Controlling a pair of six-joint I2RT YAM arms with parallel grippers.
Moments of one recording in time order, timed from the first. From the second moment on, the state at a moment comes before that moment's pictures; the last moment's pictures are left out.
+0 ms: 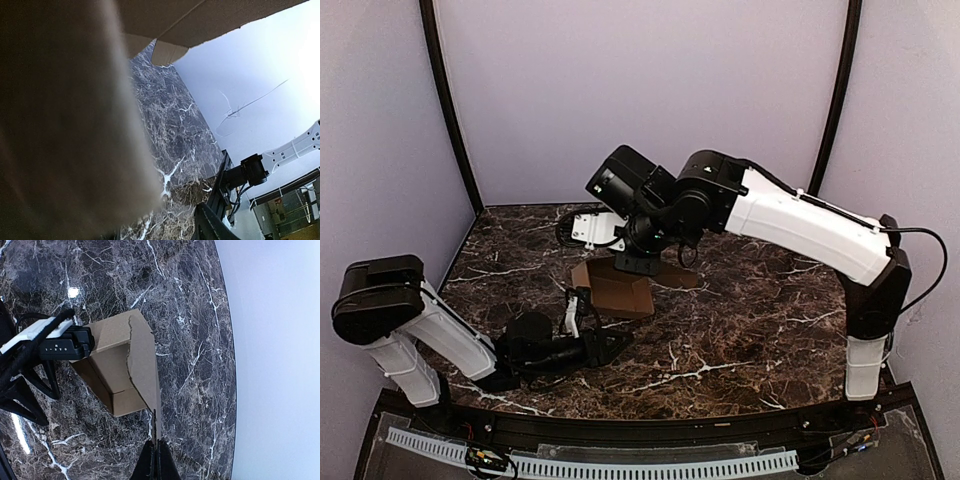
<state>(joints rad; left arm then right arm) -1.11 1.62 0.34 1.05 -0.04 -0.91 1.21 1.99 2.19 -1.15 0.39 -0.48</state>
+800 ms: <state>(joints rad) -1.11 1.26 0.16 0.83 -0.09 -0.96 1.22 1.99 1.92 -0.99 0.39 -0.43</state>
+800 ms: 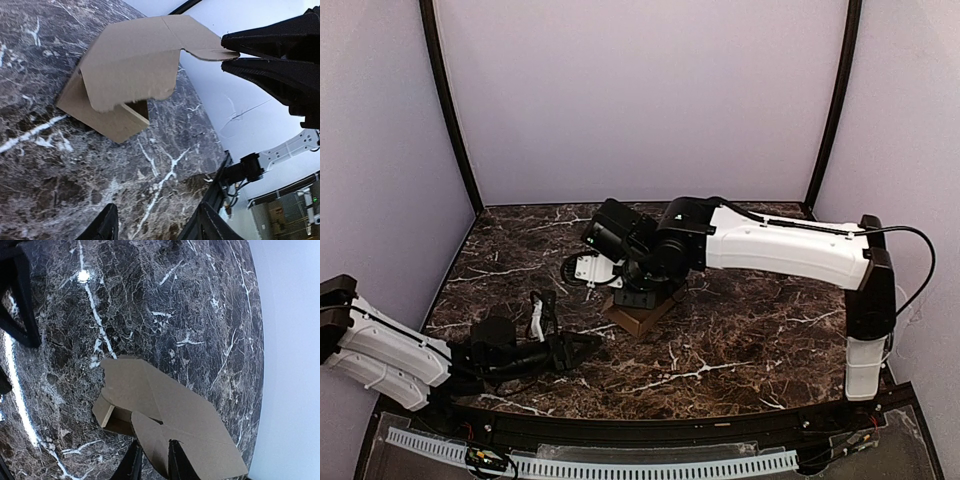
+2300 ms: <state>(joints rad) -1.25 1.48 0.74 -0.05 -0.54 -0.39 0.89 1.20 0.98 -0.49 0.20 -0.05</state>
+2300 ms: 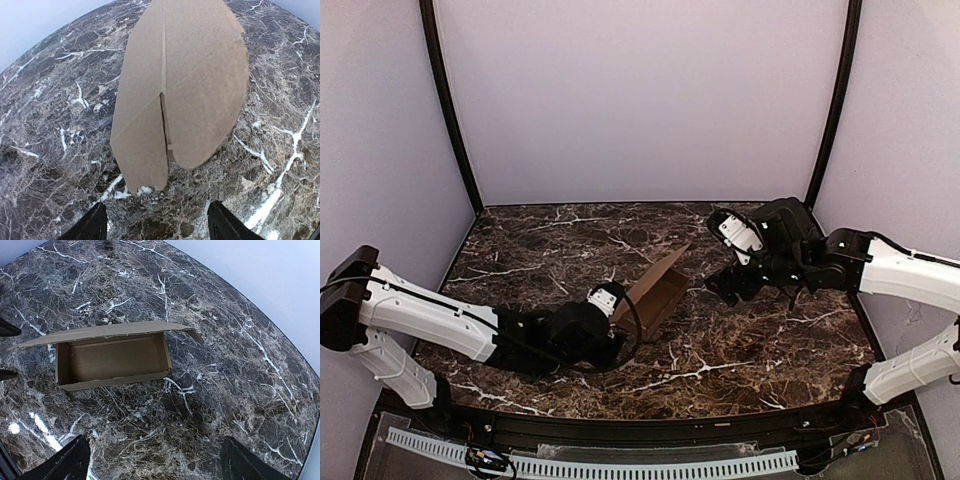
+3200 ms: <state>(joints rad) -1.31 1.62 0.77 0.13 -0.84 -0.17 0.88 1.17 0.89 -0.42 0.17 0.04</state>
